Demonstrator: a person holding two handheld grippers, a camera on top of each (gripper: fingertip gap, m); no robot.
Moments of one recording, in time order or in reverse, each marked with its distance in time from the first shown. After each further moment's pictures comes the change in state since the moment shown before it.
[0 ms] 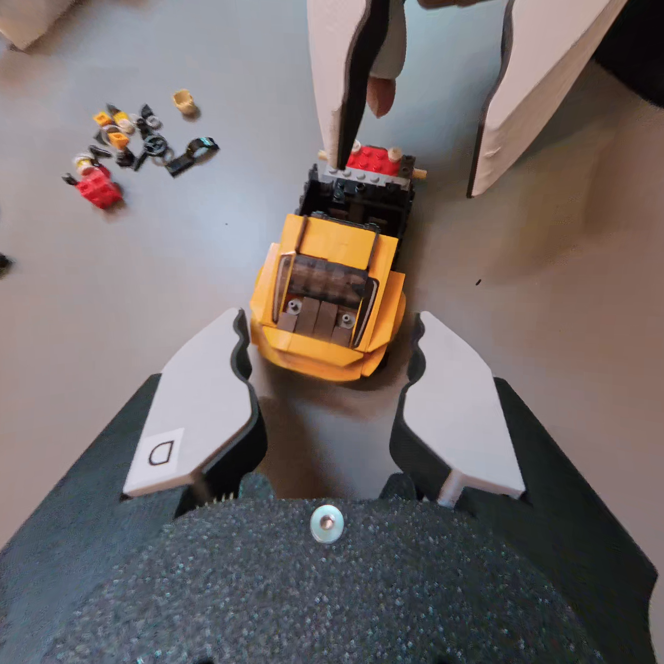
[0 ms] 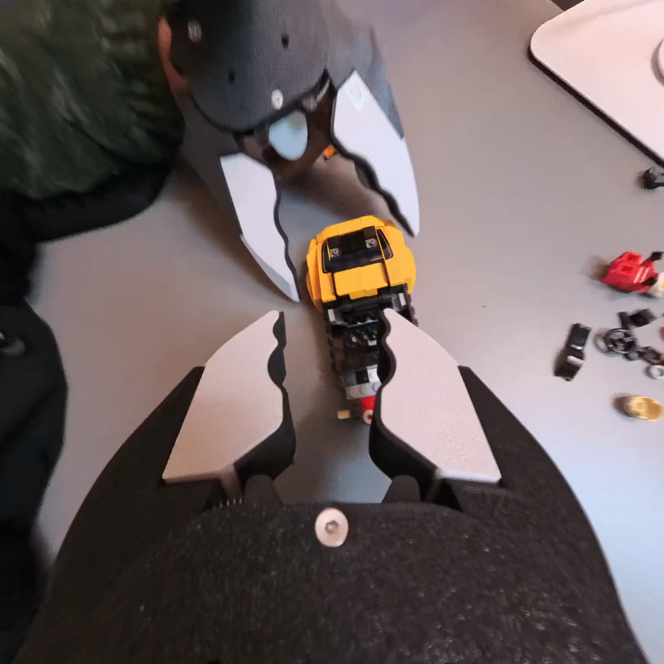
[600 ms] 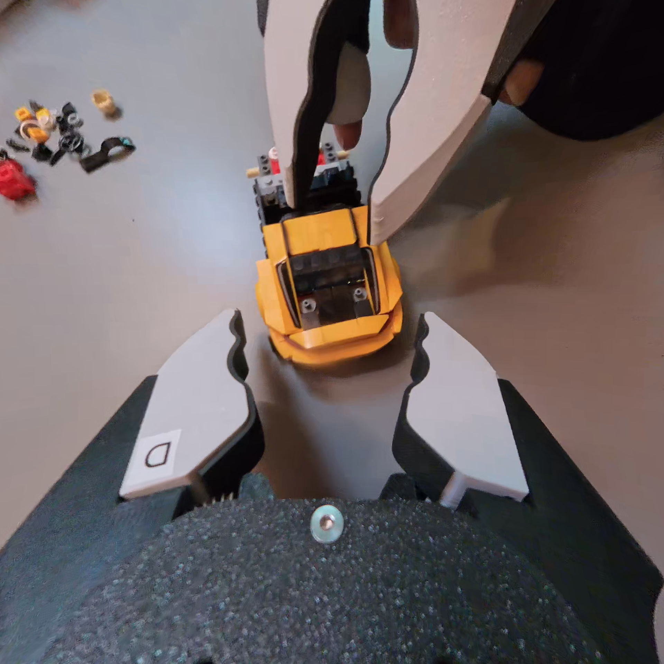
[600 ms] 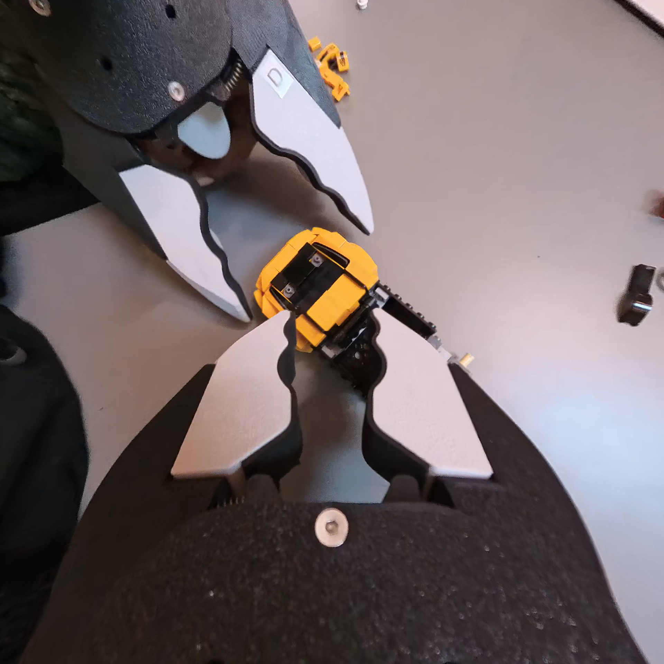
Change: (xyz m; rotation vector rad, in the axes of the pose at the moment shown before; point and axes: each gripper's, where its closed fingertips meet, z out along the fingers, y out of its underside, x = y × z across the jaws) left arm 0.062 -0.004 -0.007 0.027 0.004 -0.039; right arm -0.030 0.021 0.008 -0.106 0.117 0.054
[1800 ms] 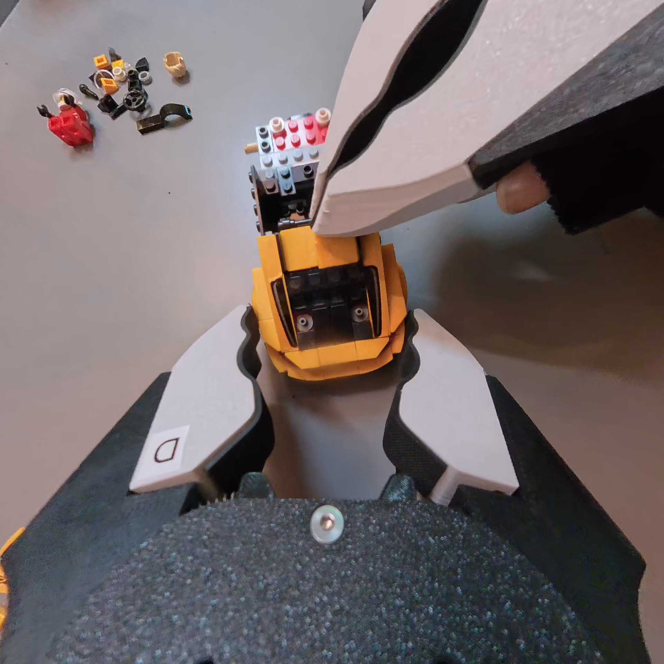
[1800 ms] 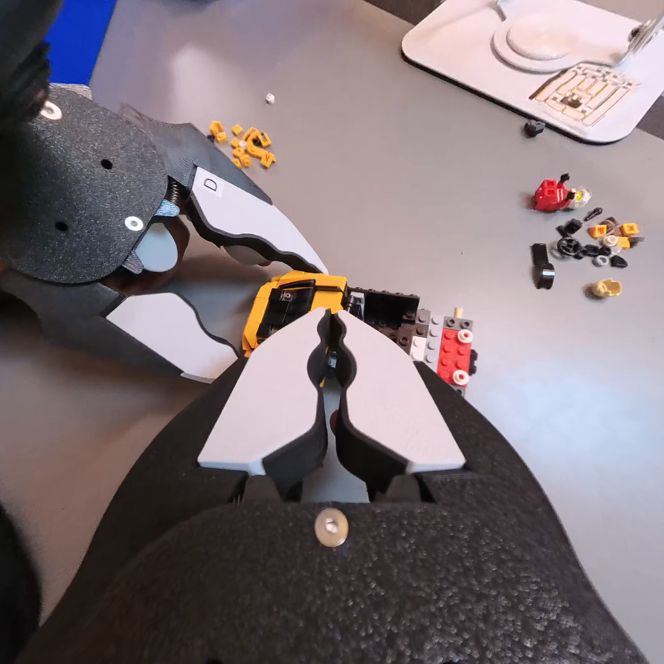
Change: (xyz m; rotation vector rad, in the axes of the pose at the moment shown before) left arm -0.003 -0.009 0.016 -0.057 -0.251 -0.184; right arm 0.015 -0.010 -0.009 0.198 0.251 0.115
